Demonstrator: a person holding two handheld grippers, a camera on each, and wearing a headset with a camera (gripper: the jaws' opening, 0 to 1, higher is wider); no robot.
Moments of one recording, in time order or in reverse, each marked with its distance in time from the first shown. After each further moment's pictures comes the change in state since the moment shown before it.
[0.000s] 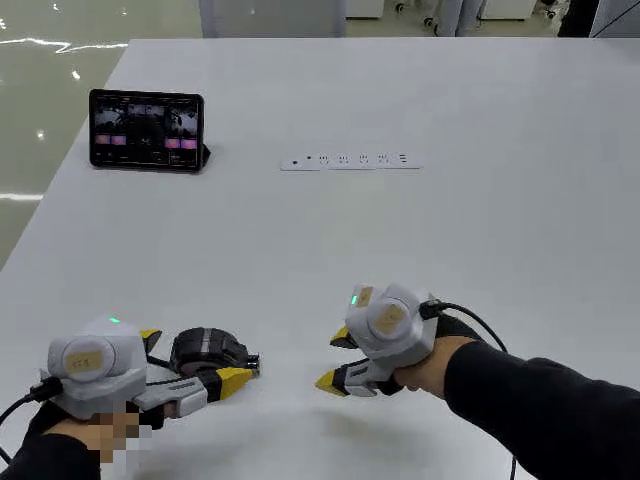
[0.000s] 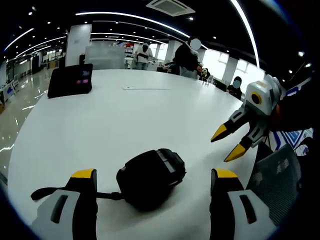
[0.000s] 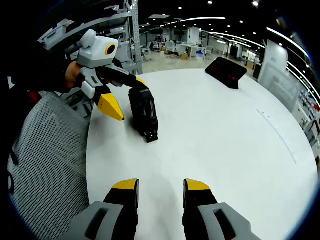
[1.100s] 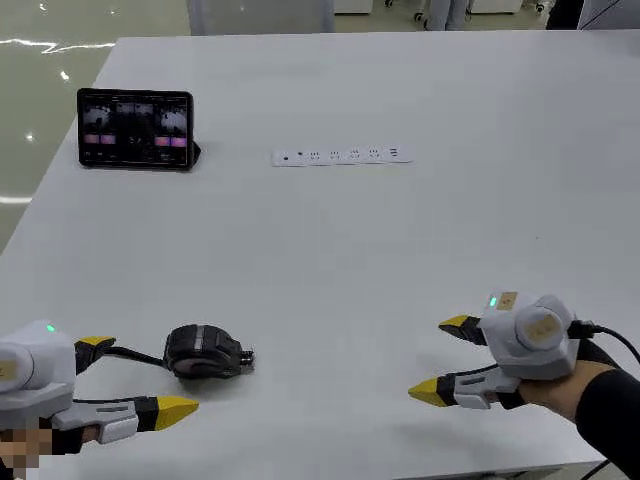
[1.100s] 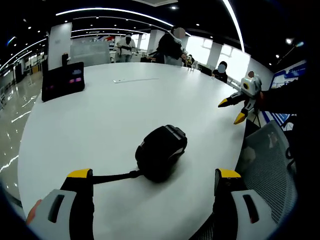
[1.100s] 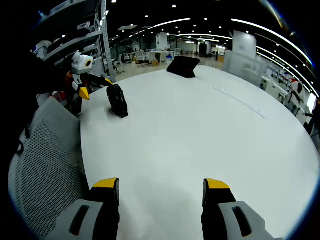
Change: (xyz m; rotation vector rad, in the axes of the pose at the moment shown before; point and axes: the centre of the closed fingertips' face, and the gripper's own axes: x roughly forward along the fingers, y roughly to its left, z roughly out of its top) left arm -0.047 0.015 -0.015 0.125 0.105 -0.109; right arm -0.094 -0.034 -0.092 0.187 -0.084 -0.147
